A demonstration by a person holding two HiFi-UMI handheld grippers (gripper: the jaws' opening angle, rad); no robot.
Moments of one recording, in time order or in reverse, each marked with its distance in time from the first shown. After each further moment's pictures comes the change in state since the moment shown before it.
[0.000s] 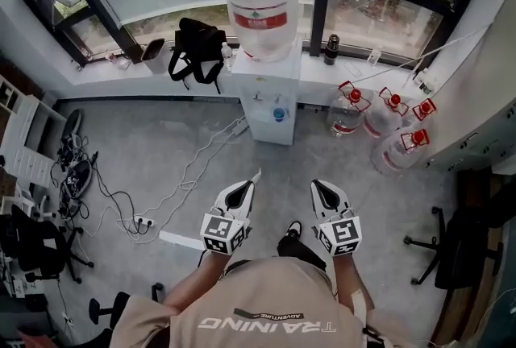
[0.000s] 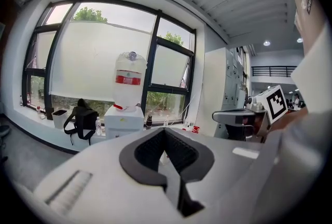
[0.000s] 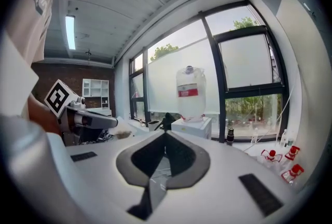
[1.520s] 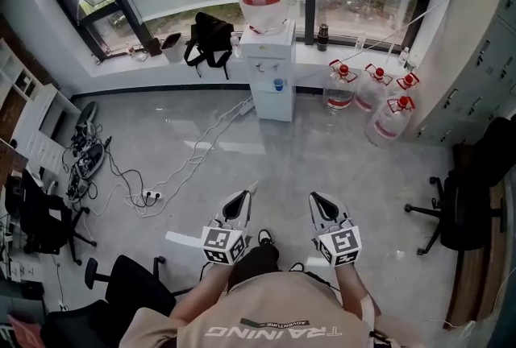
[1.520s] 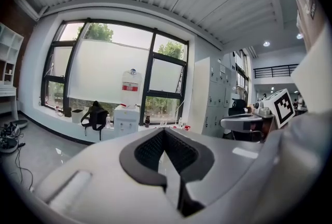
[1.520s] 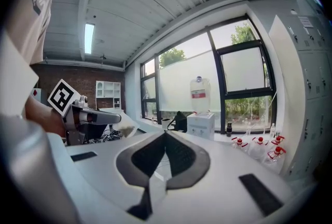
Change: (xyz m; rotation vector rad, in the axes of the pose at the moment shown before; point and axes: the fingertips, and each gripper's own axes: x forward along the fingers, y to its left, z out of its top) left arm -0.290 -0.190 -0.086 -0.008 -0.081 0.074; right arm -0.307 0.192 -0.055 -0.020 -0.017 0.030
